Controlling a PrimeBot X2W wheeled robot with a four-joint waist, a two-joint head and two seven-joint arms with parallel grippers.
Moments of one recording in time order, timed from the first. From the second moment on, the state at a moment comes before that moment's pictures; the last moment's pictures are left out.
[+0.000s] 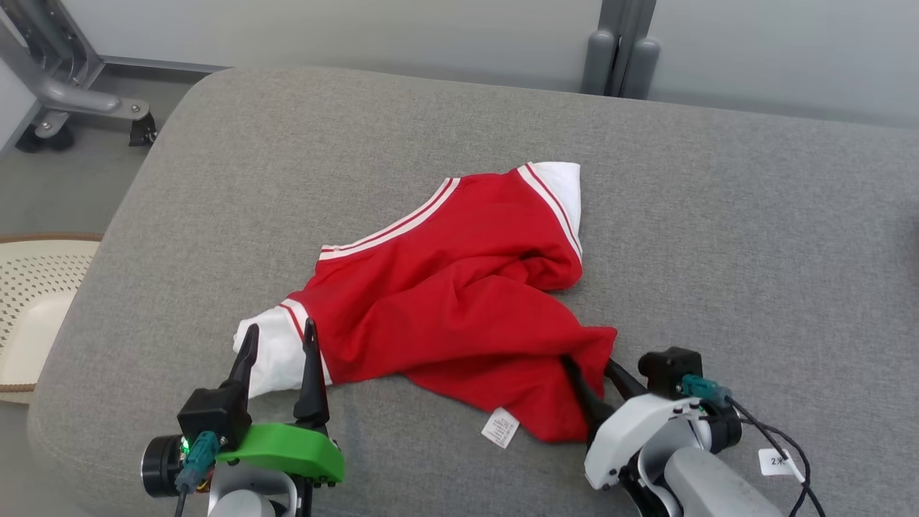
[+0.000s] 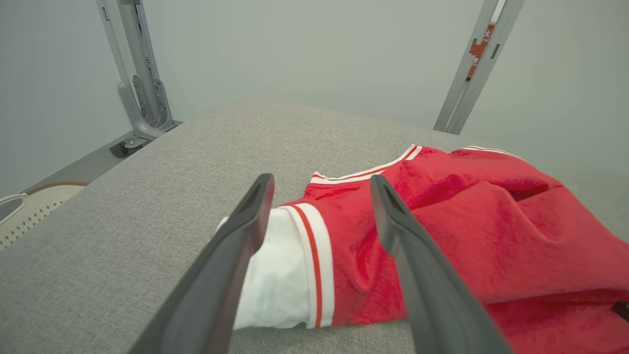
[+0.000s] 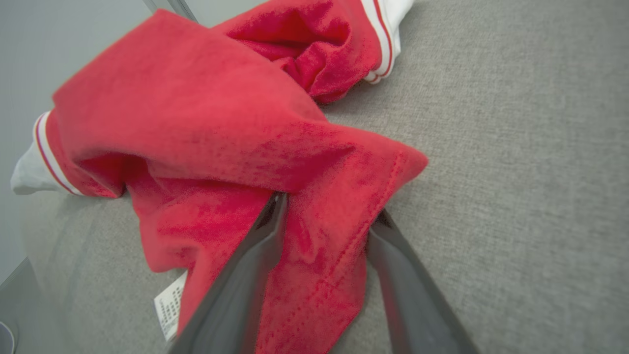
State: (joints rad) left arm -0.11 0.08 -0.24 0.28 -0.34 0.10 -0.26; right arm -0.32 -0.05 0.43 0.72 0.44 0.13 -0.24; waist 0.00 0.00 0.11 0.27
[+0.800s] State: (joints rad) left arm -0.13 0.05 -0.26 0.28 -0.31 0.06 -0.26; right arm -0.49 -0.31 0.05 0.70 0.29 0.13 -0.03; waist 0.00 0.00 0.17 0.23
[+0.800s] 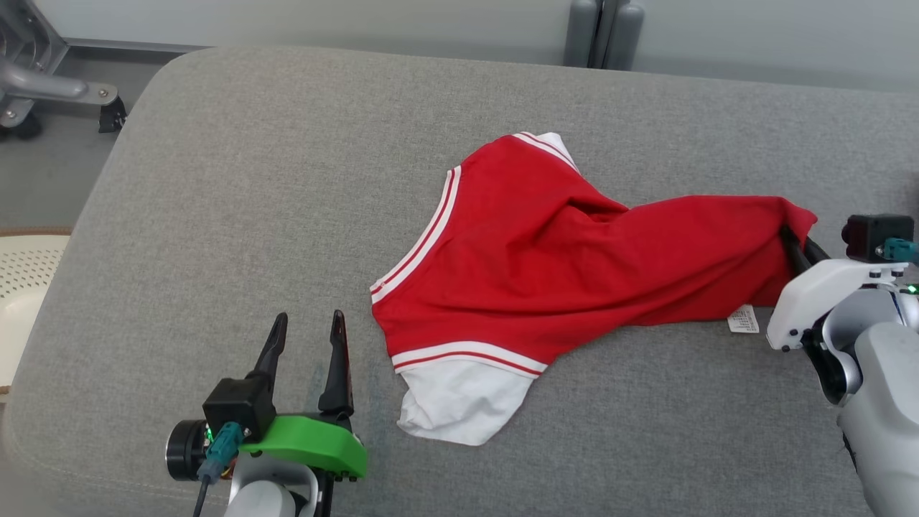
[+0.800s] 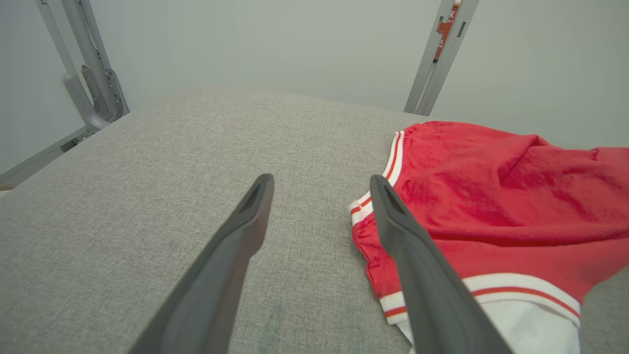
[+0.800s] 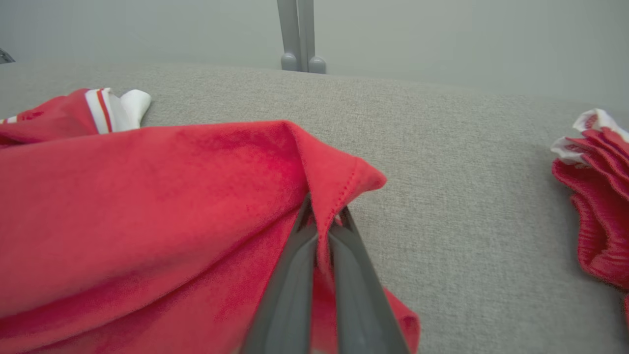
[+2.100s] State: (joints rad) left arm -0.15 0.05 -0.27 0.30 -0.28 0.05 -0.26; right arm -0.40 -0.16 0.14 0.72 0.16 0.13 -0.15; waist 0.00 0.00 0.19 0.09
